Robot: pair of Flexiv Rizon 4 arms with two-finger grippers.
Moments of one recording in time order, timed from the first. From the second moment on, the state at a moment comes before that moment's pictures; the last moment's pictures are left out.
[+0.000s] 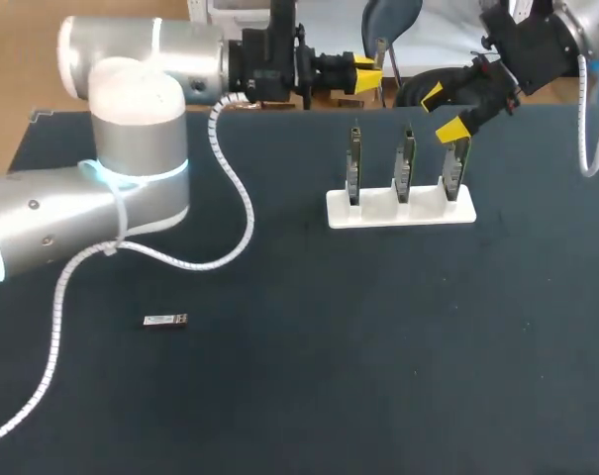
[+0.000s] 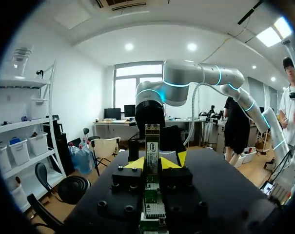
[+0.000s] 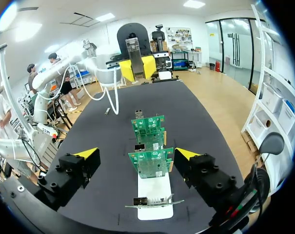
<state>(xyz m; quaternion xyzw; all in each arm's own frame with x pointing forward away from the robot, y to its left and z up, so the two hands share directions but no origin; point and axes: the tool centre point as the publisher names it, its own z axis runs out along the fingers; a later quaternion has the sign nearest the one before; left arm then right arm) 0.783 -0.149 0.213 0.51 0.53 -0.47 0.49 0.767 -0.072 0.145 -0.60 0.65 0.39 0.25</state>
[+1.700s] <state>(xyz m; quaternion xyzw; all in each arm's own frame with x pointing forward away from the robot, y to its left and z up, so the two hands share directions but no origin) 0.777 -0.191 0.178 0.49 0.54 -0.49 0.48 0.767 -0.072 0.145 -0.60 0.65 0.39 0.25</state>
